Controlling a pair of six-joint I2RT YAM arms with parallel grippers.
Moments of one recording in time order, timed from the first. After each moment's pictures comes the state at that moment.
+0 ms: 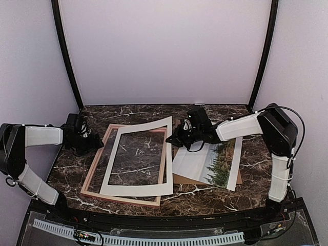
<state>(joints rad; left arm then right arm) -0.10 1.46 0.75 -0.28 0.13 -0.47 0.71 1.98 1.21 0.14 -0.41 1.11</state>
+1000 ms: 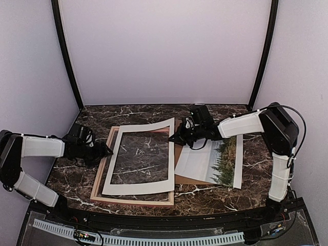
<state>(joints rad) -0.23 1.38 0.57 -0.14 0.28 -0.68 0.68 1.98 1.23 0.08 -0.46 1.05</state>
